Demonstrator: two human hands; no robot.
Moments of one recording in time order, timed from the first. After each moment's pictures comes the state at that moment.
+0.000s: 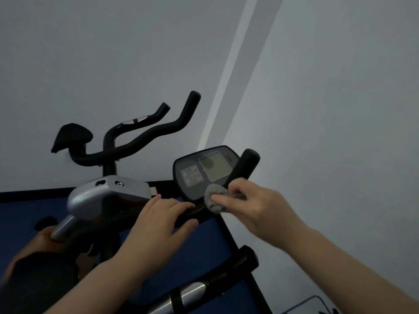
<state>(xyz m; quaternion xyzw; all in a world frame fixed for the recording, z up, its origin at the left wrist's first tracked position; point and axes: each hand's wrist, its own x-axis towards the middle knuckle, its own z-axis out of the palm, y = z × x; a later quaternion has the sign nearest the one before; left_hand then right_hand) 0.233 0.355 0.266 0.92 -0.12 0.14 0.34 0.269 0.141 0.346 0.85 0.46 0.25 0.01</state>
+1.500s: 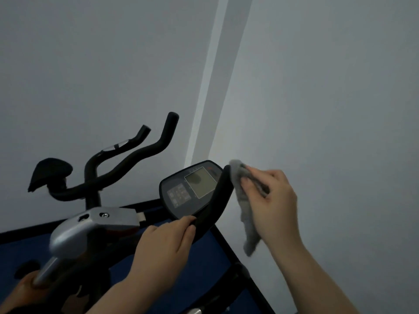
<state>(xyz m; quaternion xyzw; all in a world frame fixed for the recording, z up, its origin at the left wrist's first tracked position) 0.245 0.331 0.280 0.93 -0.12 0.14 0.33 0.257 0.153 0.369 0.86 0.07 0.33 -0.38</state>
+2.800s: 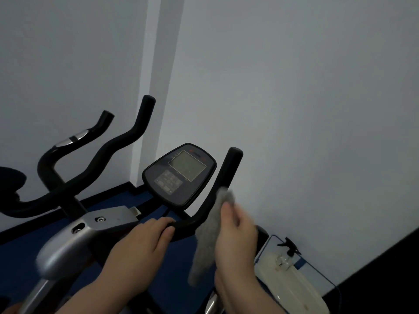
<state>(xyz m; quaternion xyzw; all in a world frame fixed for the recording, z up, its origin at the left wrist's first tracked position) 0.261 0.429 0.262 0.89 -0.26 -0.01 0.38 0.204 0.298 0.313 0.66 -0.27 0.34 -0.61</state>
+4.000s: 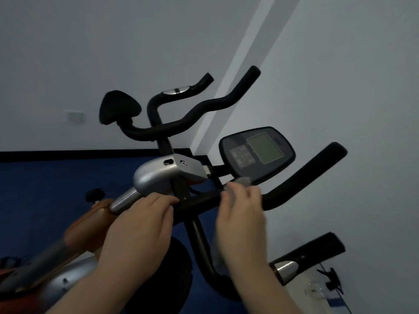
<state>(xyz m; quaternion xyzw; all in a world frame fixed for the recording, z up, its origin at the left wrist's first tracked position) 0.184 0.505 0.237 0.91 -0.02 0.10 0.40 0.203 0.353 0.280 0.97 0.00 0.17 -0.19</state>
